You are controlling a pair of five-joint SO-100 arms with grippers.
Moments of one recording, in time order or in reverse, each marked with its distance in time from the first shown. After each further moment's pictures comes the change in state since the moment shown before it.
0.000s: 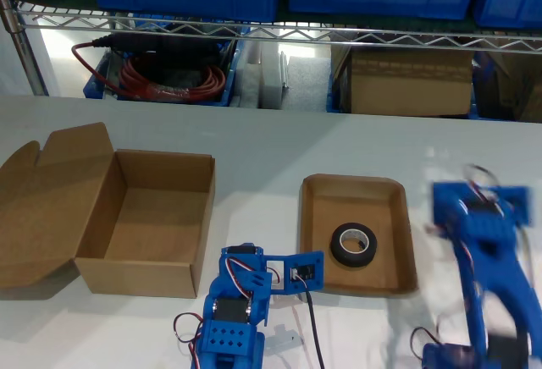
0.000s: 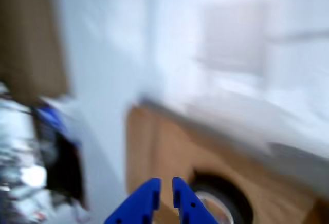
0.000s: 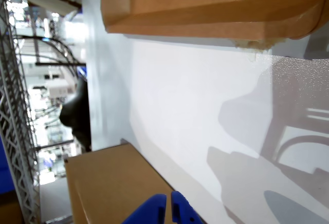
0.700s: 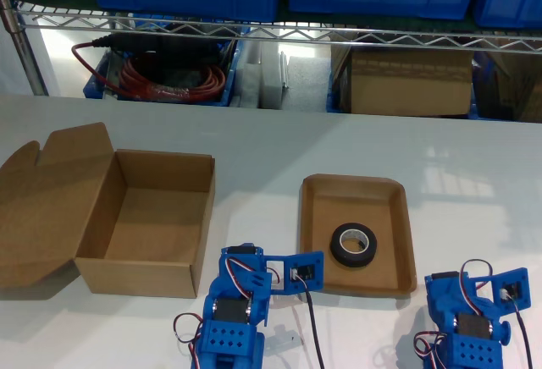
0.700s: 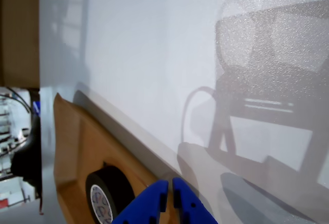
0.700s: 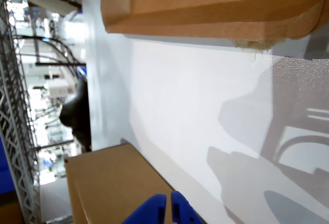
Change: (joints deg) arm 0 0.0 0.0 0.0 0.0 0.0; arm 1 1.5 55.8 49.2 7.6 -7.0
